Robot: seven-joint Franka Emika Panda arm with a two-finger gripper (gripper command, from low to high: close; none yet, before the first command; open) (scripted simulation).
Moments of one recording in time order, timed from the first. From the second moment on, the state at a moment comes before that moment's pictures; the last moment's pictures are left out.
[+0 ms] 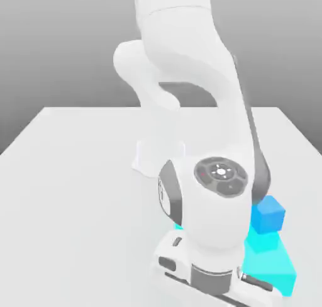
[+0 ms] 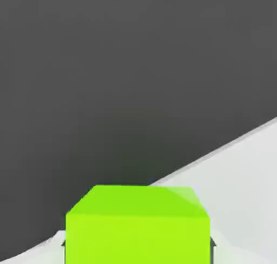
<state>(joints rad) -0.06 0.46 0.19 -2.24 -0.18 2.68 1.55</state>
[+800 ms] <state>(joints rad) 0.14 -0.21 0.44 -2.67 0.13 2.48 2.06</state>
